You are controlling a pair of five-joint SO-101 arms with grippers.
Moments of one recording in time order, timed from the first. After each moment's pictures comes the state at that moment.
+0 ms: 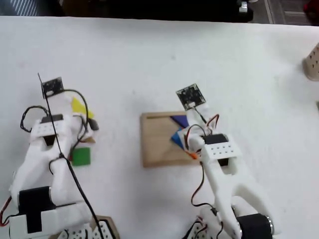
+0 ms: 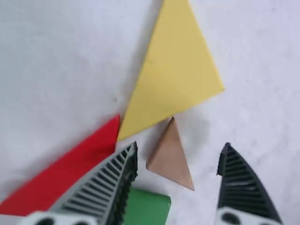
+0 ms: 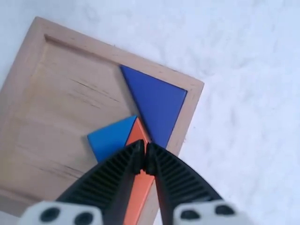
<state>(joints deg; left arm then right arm) -16.1 -8.8 48.2 44.1 11.6 -13.7 -23.4 60.0 30.5 17.2</state>
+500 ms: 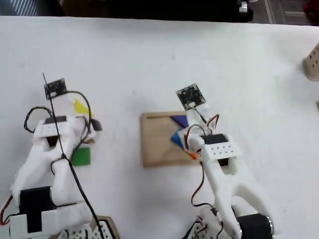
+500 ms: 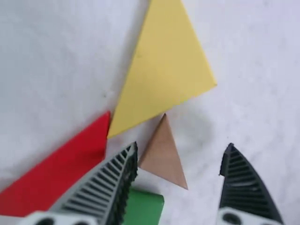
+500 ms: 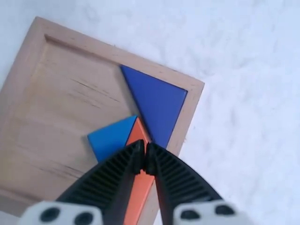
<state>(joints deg) -14.7 -8.8 49.6 42.6 13.2 -13.8 -23.4 60.0 30.5 17.2</state>
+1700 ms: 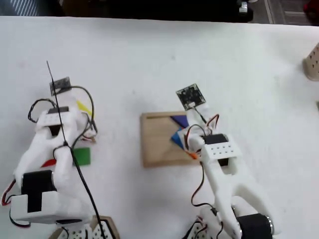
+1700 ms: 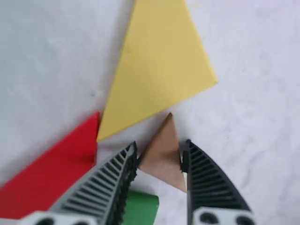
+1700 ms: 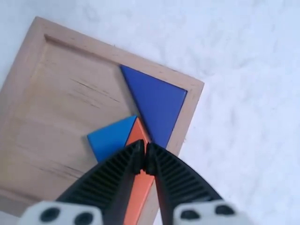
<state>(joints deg) -13.6 0.4 41.1 48.7 13.5 -13.7 -23.4 60.0 30.5 17.2</state>
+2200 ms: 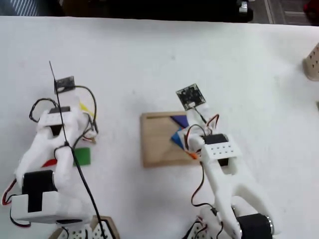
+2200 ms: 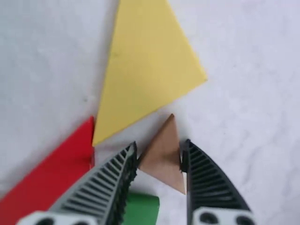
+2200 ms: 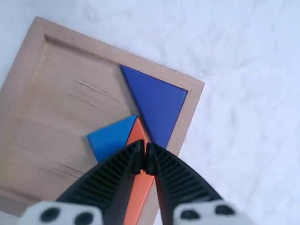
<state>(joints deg) -13.0 0.4 41.1 48.4 10.0 -13.7 -23.4 60.0 30.5 17.2</state>
